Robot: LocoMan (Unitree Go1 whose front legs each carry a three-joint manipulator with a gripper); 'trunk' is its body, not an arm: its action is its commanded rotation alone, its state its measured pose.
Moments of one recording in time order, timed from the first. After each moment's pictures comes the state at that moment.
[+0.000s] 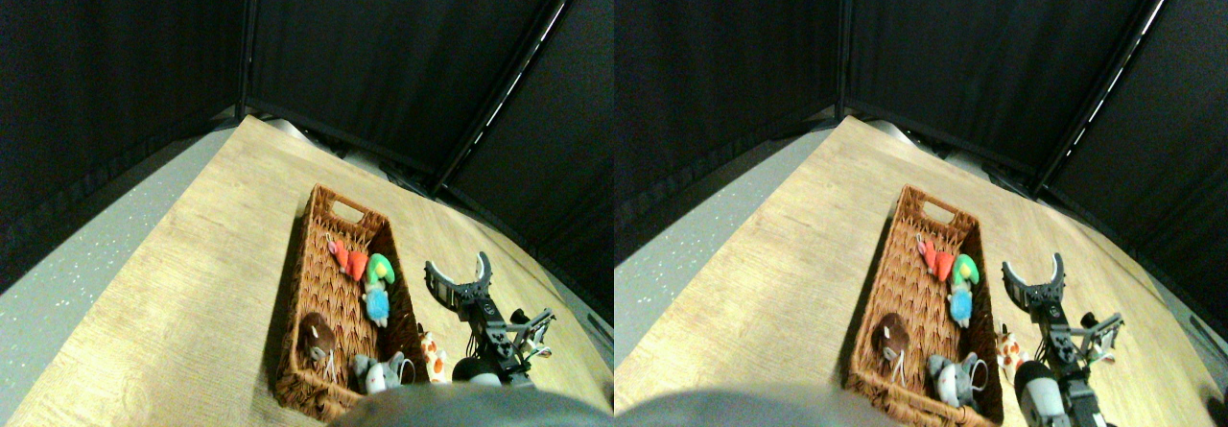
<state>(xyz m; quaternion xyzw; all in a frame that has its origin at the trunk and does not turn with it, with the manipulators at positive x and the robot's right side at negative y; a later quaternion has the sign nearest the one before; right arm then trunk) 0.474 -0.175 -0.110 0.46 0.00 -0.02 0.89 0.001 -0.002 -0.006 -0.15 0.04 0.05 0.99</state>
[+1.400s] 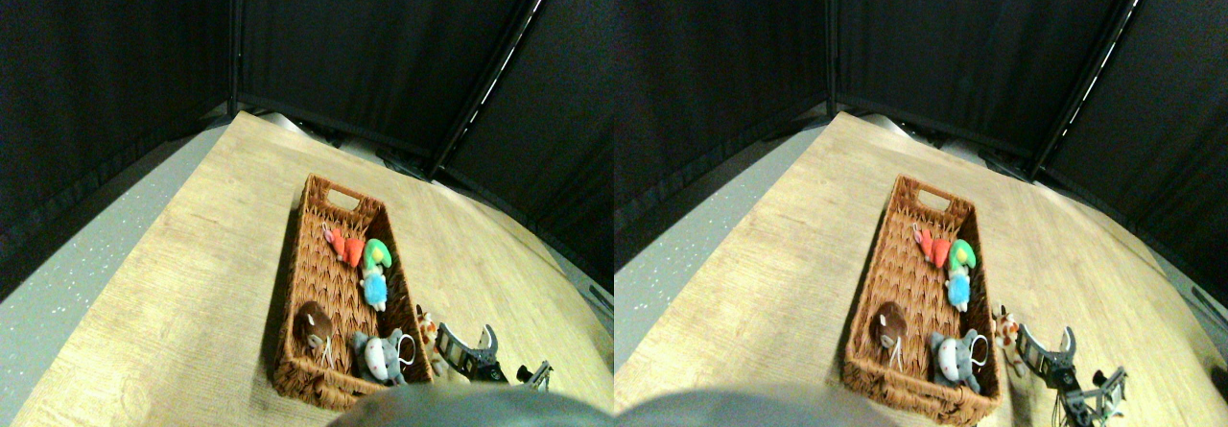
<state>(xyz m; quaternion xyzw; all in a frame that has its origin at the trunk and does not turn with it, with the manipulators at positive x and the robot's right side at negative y) 0.430 -0.246 -0.199 0.61 0.09 -0.10 0.78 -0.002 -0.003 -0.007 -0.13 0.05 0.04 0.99</state>
